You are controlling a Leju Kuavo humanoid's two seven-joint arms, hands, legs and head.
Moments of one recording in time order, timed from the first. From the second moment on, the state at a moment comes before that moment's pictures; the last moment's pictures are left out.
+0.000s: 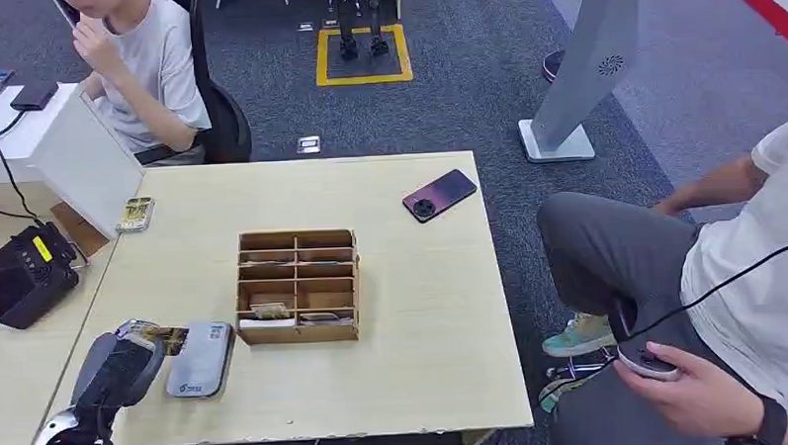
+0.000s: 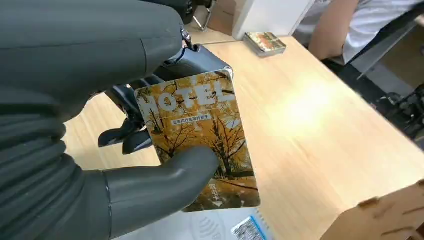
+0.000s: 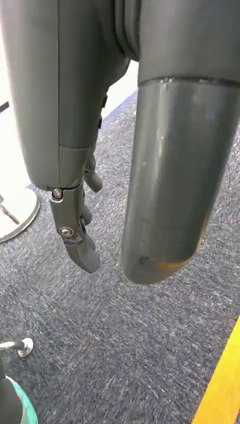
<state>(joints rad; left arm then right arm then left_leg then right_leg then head) 0.05 0.23 0.05 -1.49 -0.37 0.00 -0.11 0.02 0.03 -0.86 -0.19 1.54 -0.27 -0.17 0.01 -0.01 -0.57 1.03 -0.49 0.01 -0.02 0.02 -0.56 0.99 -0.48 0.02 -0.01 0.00</state>
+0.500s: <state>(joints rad) 0.04 0.20 0.02 -1.44 -0.44 0.02 -0.10 0.02 0.03 -0.87 -0.19 1.54 -0.27 -0.17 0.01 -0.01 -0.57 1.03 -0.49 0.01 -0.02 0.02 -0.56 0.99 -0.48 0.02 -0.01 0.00</state>
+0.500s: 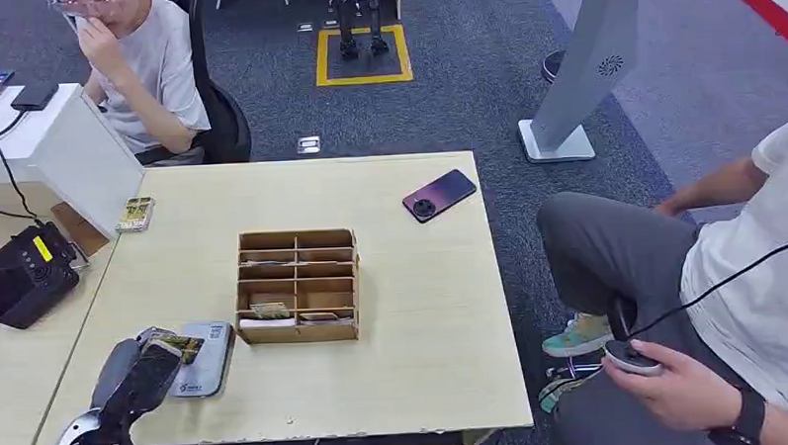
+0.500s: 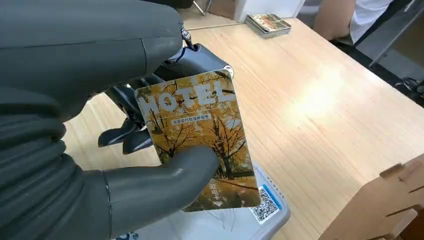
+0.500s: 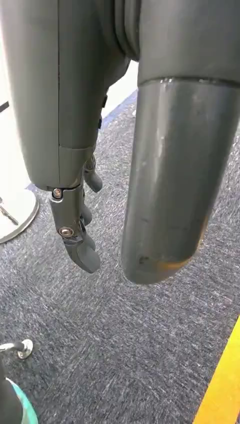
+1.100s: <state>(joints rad) 0.00 0.17 0.00 -1.37 -0.59 0.11 -0.08 0.02 0.04 -0.87 -0.19 1.54 -0.26 -0.17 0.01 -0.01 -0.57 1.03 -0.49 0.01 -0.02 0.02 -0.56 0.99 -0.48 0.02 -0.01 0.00</state>
